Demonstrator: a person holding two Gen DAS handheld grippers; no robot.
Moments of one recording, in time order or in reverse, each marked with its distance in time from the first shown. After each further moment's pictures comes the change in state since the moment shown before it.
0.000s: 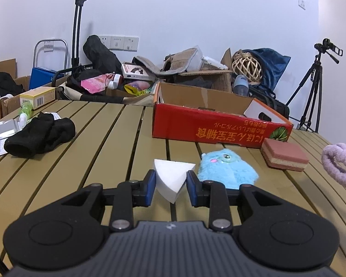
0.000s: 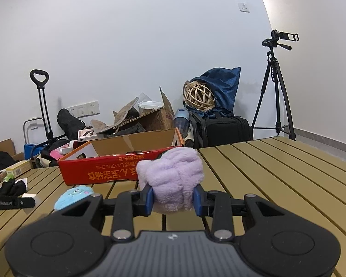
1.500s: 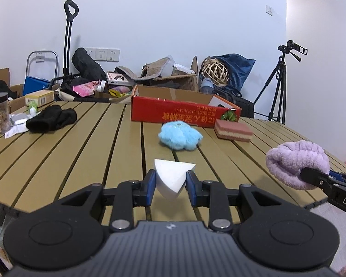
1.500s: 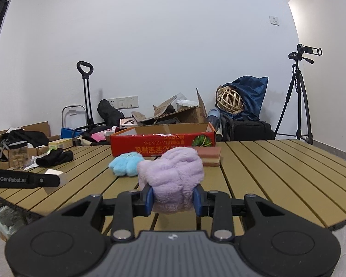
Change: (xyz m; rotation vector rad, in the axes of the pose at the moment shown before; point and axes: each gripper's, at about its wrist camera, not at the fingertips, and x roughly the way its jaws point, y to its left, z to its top) left arm -0.134 -0.023 -0.076 0.047 -0.046 -0.101; right arm -0.117 0.011 -0.054 -0.102 -0.012 0.162
